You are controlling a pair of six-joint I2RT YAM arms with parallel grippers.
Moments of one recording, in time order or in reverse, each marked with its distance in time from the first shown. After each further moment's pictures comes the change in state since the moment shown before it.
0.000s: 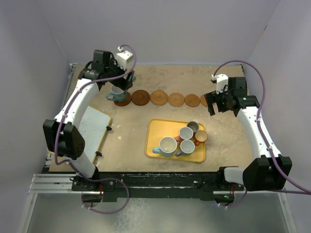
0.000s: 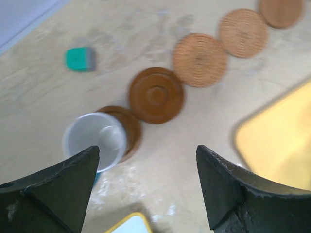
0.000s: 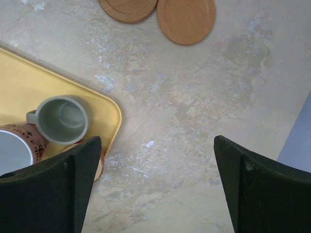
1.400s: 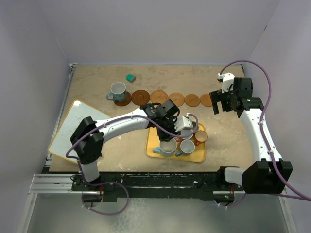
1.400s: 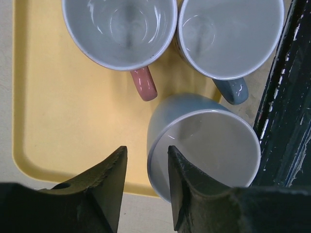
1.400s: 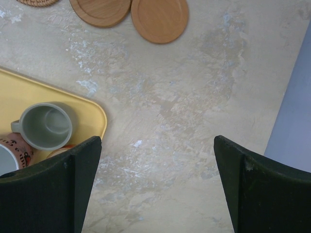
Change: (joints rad) left arm -0.781 0.089 -0.227 -0.090 -0.061 0.093; right arm -0.059 -0.040 -0.008 0.019 0.037 0.017
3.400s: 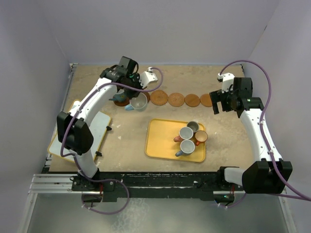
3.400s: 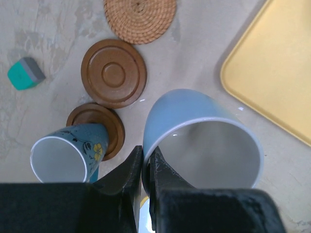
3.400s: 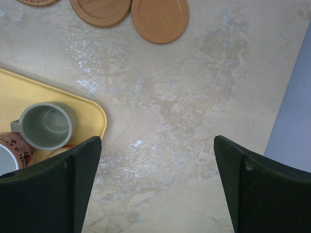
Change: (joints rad) left arm 0.507 -0.022 0.289 -0.186 -0.046 0.288; right arm 0.000 0.000 0.000 0.000 0.000 -0.002
